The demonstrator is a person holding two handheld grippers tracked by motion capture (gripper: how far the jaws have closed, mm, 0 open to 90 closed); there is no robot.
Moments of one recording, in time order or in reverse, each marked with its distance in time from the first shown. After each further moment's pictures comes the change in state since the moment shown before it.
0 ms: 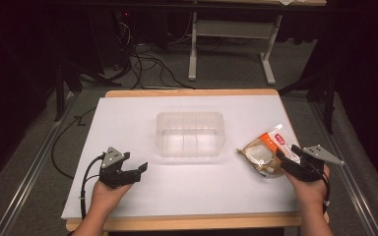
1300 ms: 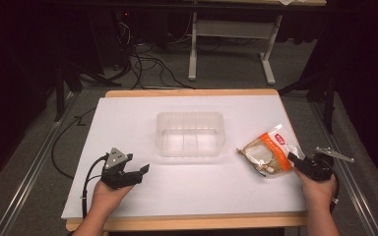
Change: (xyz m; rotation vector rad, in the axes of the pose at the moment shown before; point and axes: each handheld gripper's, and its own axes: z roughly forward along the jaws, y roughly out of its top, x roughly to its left) left arm -0.004 -0.001 0.003 0.035 -0.010 0.037; right arm -0.065 -0.033 0.026 0.142 0.016 0.232
